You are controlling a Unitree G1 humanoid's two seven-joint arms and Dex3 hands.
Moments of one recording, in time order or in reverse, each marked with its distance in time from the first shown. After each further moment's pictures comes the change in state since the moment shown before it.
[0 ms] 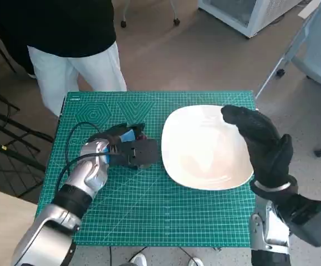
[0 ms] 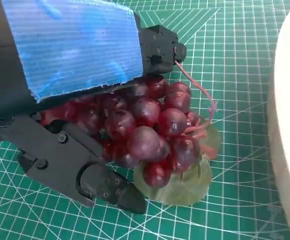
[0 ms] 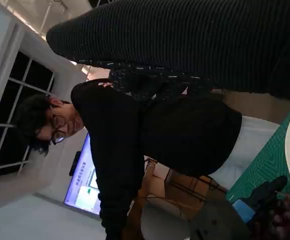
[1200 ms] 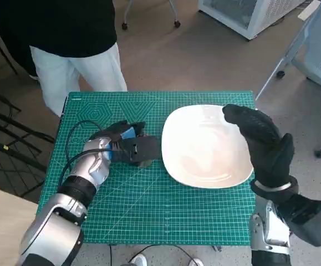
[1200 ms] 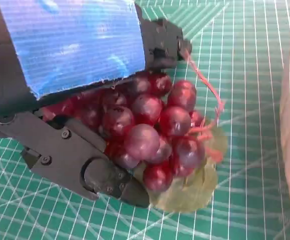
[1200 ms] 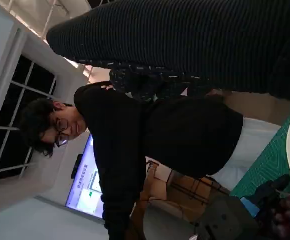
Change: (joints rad) left arm -0.092 -0.042 -0.012 0.247 -0.034 -0.091 0.131; right arm 0.000 0.000 0.000 0.000 -0.001 0.003 -0.015
